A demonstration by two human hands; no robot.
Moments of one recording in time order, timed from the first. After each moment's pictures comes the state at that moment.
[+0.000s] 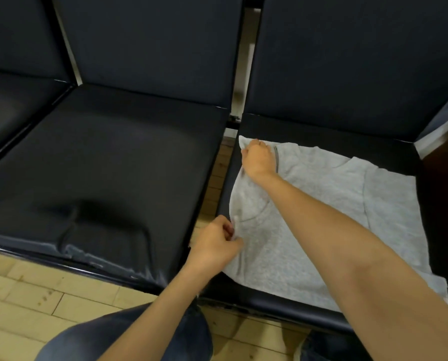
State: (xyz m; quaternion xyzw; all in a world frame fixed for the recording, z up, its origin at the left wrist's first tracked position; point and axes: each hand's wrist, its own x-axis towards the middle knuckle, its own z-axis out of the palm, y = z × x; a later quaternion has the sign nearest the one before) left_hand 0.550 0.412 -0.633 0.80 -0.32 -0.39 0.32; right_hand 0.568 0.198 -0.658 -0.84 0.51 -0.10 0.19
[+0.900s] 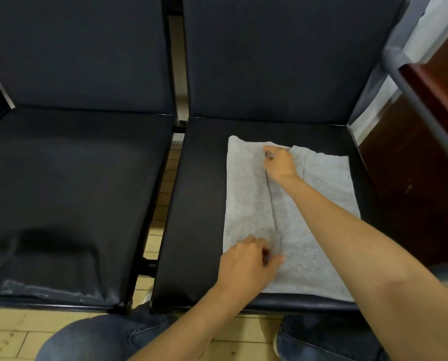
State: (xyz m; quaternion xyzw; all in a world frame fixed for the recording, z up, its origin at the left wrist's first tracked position) left_hand 0.425 0.366 -0.638 0.74 -0.57 -0.27 0.22; right_hand 0.409 0.129 -0.655 -0.75 0.57 -0.17 0.30
